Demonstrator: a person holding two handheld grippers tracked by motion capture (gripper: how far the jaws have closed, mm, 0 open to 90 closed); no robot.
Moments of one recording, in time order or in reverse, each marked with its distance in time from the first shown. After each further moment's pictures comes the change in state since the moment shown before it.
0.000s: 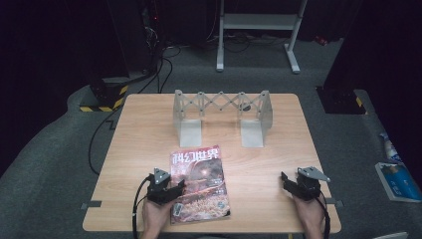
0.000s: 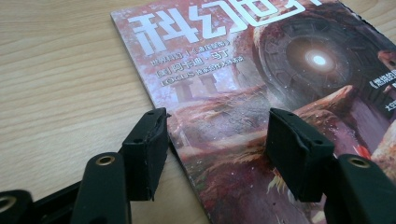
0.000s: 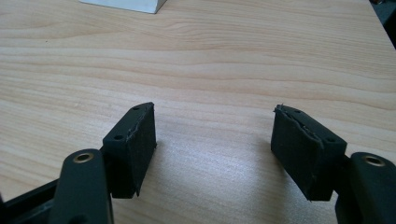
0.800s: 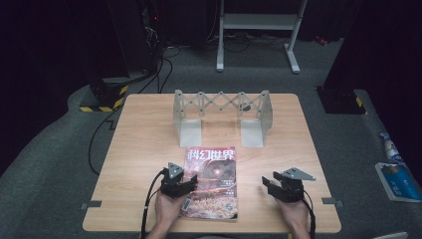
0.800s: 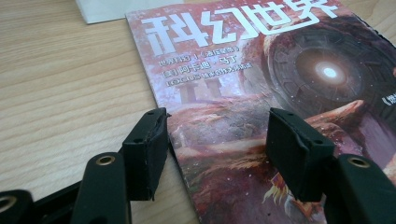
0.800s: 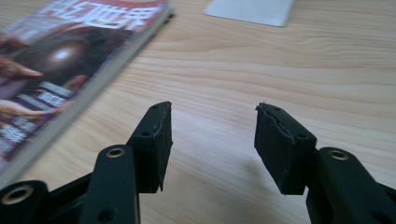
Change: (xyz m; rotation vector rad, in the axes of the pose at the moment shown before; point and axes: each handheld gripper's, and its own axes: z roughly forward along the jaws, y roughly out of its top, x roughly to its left) left arm -0.023 0.017 0.027 -0.015 -0.048 0.049; right arm 0.056 0.017 -0.012 0.034 0.255 -0.013
